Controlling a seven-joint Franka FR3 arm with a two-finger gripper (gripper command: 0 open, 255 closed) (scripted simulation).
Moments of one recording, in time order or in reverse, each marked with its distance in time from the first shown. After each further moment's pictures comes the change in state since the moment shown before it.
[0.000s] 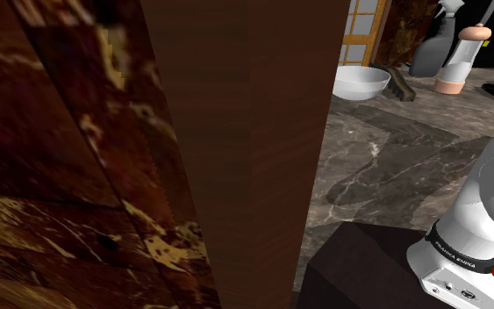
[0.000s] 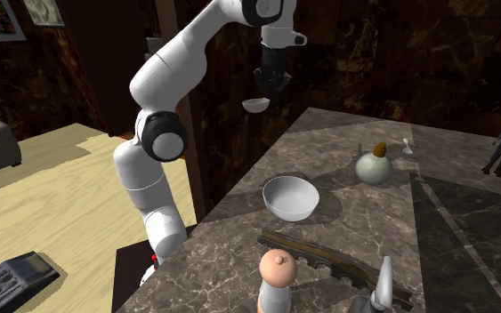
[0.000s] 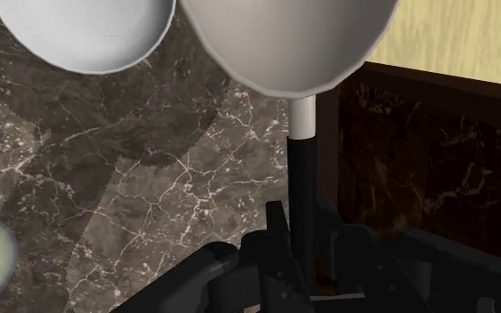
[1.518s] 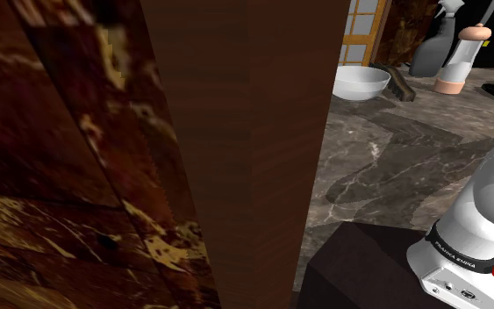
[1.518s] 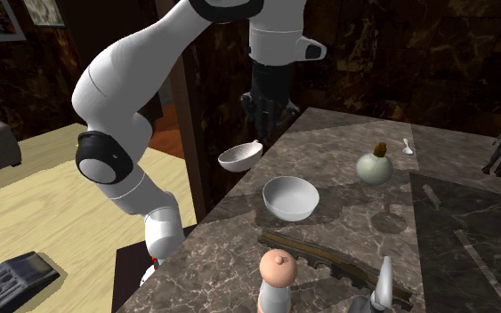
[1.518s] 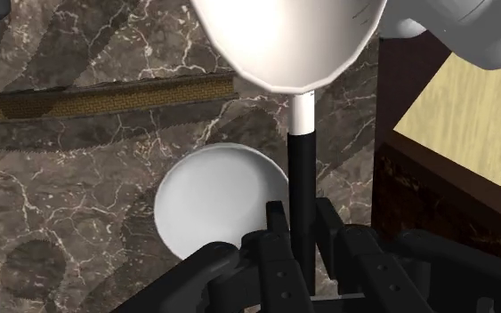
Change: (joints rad) arm -0.158 -0.253 -0.387 -0.180 -0.150 -0.125 -0.595
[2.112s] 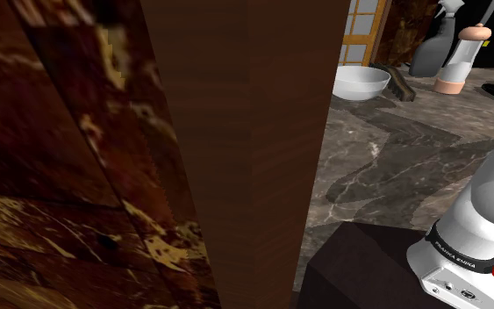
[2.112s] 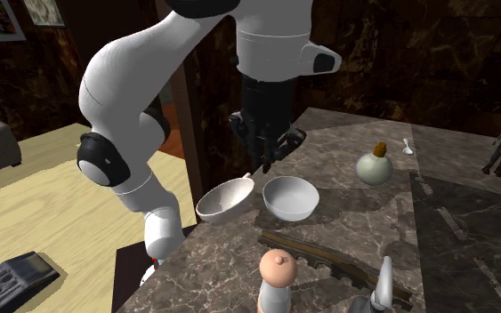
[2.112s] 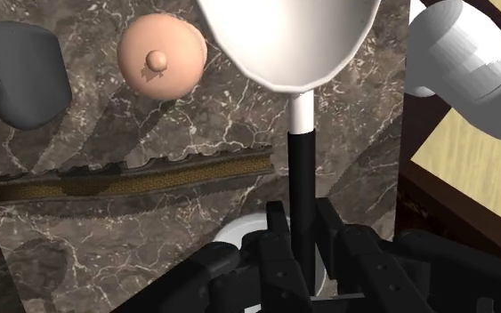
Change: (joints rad) arm -0.044 0.099 -0.259 0.146 -0.035 -0.067 -0.327
